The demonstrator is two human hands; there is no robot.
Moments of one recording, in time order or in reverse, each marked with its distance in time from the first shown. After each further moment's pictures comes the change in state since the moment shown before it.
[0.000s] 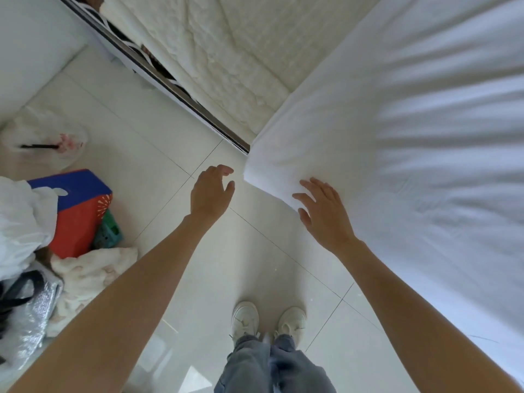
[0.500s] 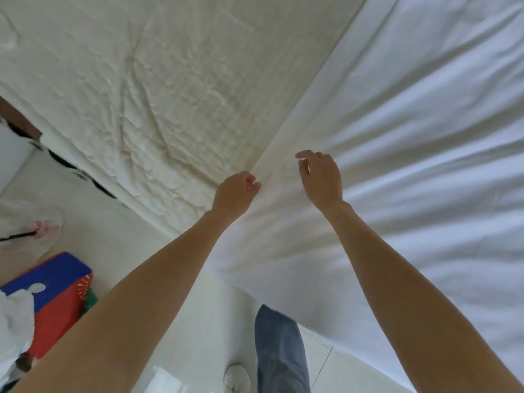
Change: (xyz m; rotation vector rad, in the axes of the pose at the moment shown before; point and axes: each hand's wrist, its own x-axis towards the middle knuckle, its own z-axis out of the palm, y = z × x) left_hand 0.197 0.216 -0.008 -0.025 -0.285 0.065; right_hand 0.212 0.170 -0.119 0.292 0.129 0.470
